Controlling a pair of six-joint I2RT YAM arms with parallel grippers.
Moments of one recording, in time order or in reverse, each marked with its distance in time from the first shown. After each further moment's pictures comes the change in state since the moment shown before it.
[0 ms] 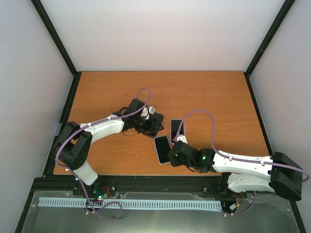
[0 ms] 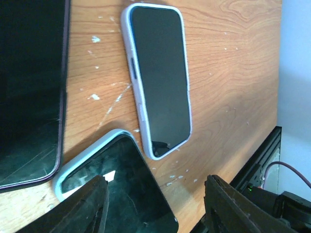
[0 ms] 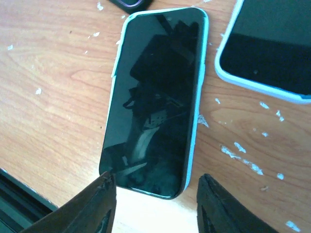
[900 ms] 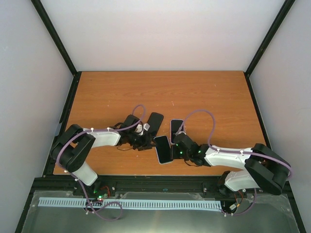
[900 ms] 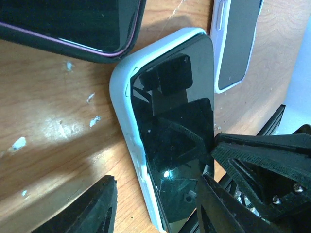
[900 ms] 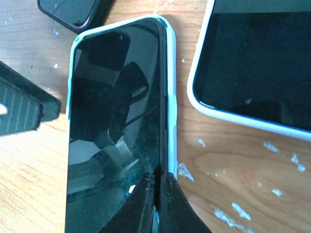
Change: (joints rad) left arm 0.000 -0.044 -0.327 0.209 0.099 -0.115; right arm -0.226 0.196 -0.095 0.336 -0.227 0.013
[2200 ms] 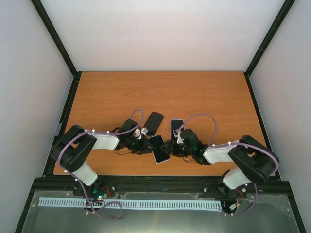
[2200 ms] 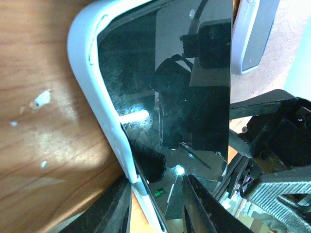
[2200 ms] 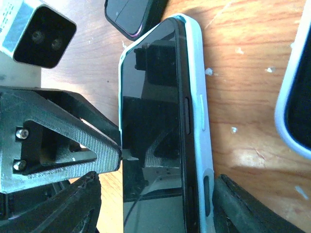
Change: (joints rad) left arm -0.013 0.015 -0.100 0.125 0.043 -0.068; right arm -0.151 0.154 -0.096 0.475 -0.393 0.117
